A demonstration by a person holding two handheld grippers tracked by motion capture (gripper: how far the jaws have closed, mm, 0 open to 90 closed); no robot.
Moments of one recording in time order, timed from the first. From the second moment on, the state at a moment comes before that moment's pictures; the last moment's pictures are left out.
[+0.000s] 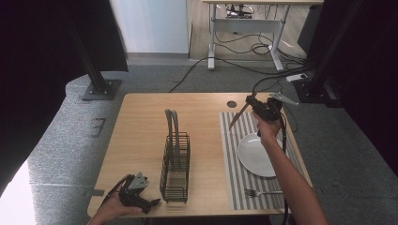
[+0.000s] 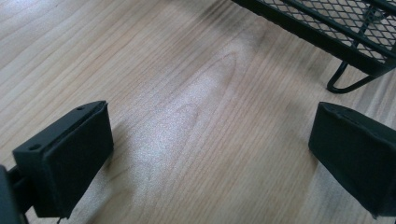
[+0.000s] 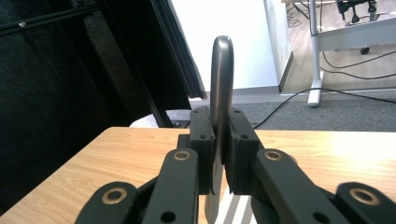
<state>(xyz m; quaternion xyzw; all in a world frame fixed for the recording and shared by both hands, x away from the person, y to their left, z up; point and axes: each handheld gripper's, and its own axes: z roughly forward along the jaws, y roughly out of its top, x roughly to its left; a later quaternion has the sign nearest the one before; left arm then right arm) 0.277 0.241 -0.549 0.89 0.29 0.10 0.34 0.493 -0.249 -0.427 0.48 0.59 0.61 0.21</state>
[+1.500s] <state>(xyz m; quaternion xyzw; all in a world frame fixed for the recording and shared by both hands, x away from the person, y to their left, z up) 0.277 0.241 -0.549 0.89 0.29 0.11 0.34 0.517 -0.282 -0.449 0.52 0.60 0.54 0.26</state>
